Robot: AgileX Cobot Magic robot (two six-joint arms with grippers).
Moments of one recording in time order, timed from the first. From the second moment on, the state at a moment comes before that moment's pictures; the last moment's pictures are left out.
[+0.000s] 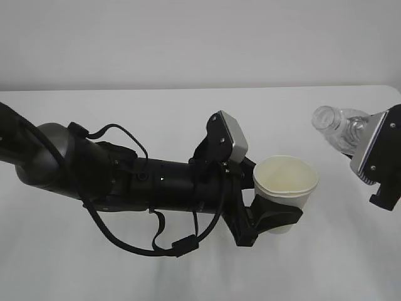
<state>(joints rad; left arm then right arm) -0.72 2.11 -1.05 0.96 -0.89 -0.60 0.04 1.42 -0.45 -0.40 -0.48 -0.81</state>
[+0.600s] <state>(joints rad) -0.72 2.11 -1.05 0.98 -0.91 -0.61 0.04 1.42 -0.45 -0.41 -0.51 -0.95</state>
